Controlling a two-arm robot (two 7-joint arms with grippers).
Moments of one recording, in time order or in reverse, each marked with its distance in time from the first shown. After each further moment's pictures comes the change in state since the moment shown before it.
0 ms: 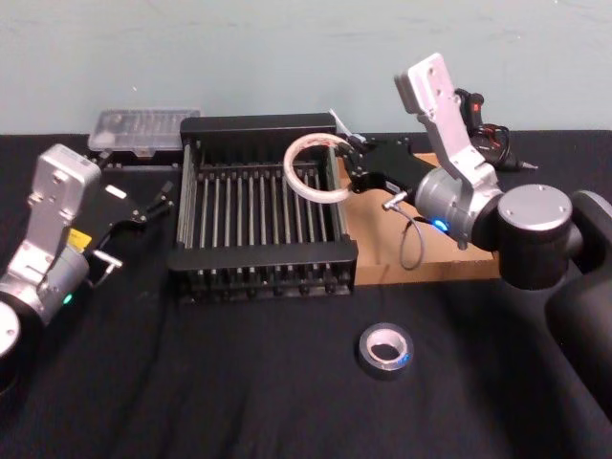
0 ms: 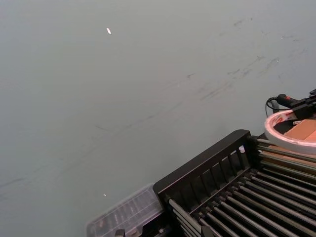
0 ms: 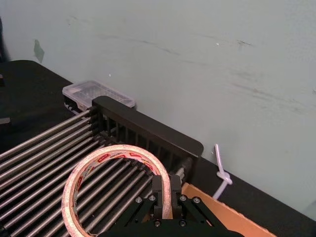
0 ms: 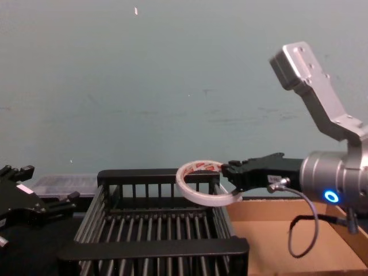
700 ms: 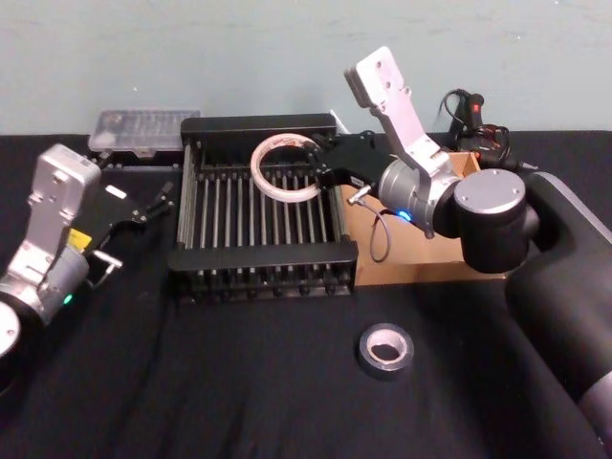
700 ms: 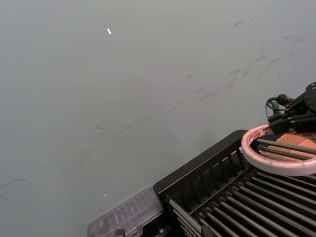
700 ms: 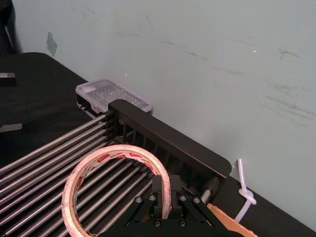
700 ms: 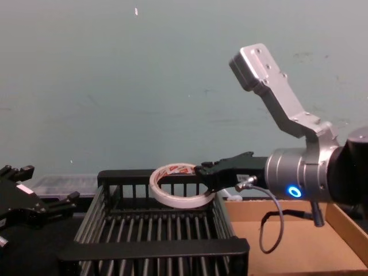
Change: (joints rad) left arm 0.000 0.000 0.000 0.000 0.000 0.000 0.000; right arm 0.076 -0.068 -0.043 0.099 -0.056 0.002 0.013
